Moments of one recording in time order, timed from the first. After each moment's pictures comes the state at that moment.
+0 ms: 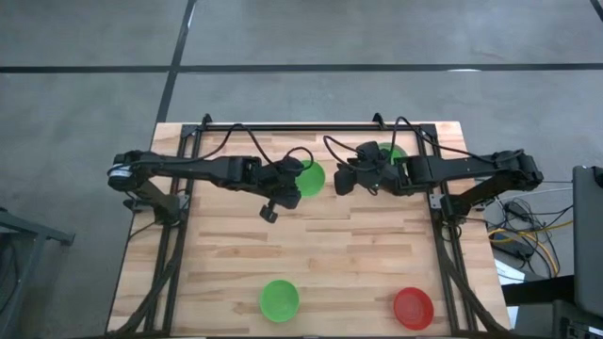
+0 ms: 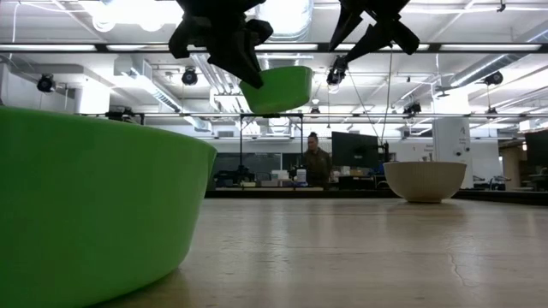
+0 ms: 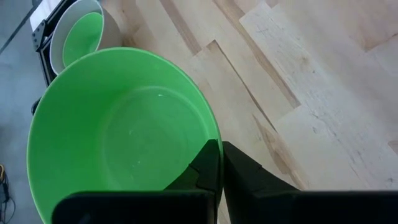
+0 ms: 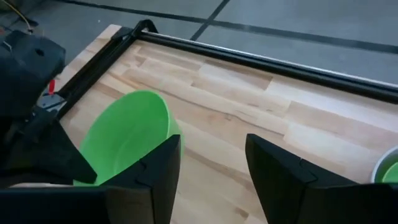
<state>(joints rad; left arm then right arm) 0.02 1.53 1.32 -0.63 -0.10 0.68 0.06 1.34 1.21 -0.64 0.65 0.93</state>
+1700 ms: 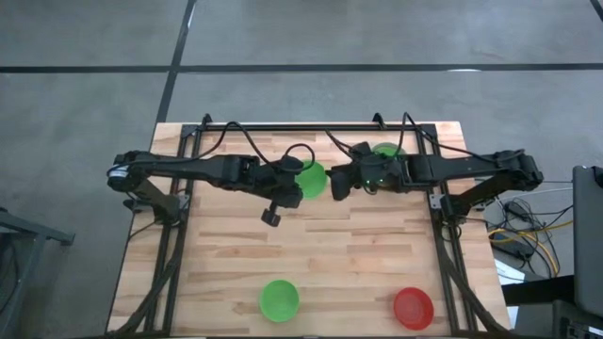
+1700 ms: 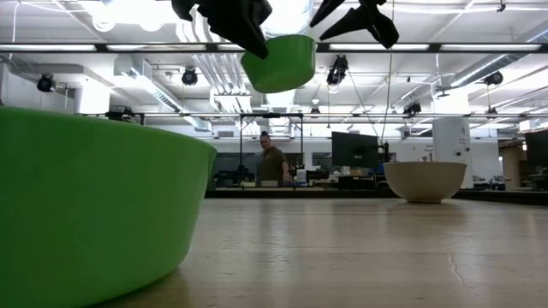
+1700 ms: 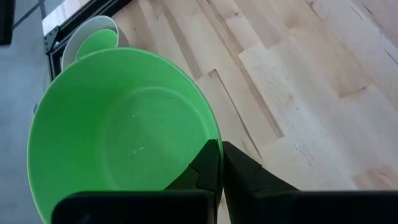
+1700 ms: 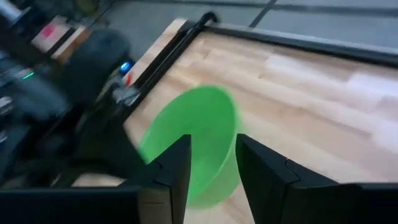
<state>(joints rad) -0.02 1.53 1.44 -0.71 -0.09 0.53 0.05 1.34 1.22 -0.46 0.44 0.89</state>
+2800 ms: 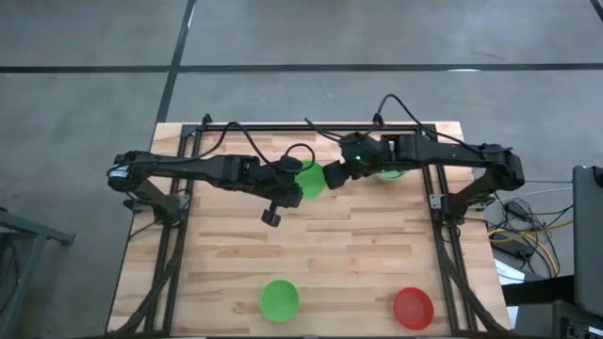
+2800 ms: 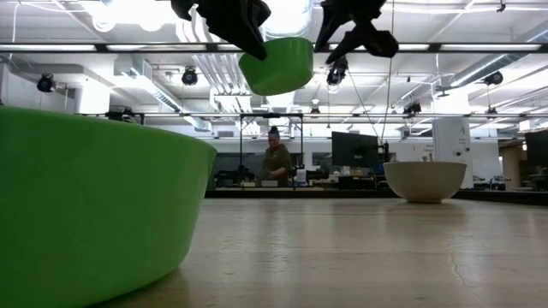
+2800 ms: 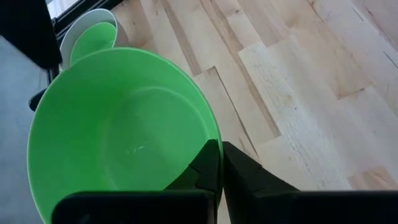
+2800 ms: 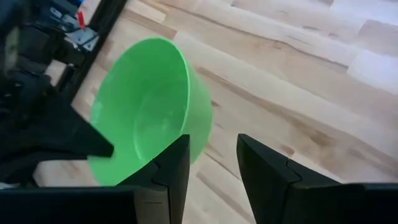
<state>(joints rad) -0.02 1.53 1.44 -0.72 -0.09 0.50 -0.11 1.48 1.44 -0.82 0.13 0.95</state>
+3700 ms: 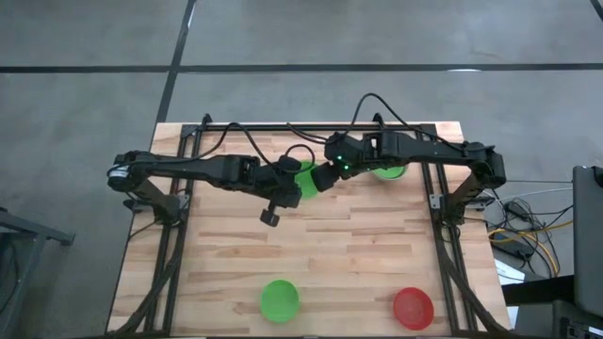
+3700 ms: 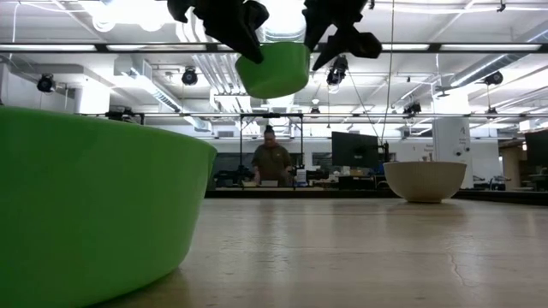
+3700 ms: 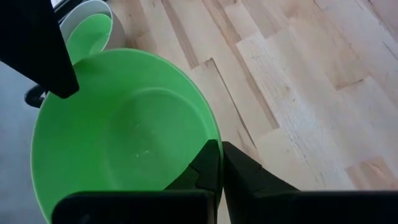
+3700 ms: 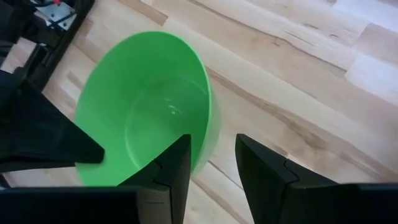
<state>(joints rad) -0.02 1.53 1.44 -0.74 -0.10 0.50 -0.11 1.64 1.62 -0.94 0.13 0.89</state>
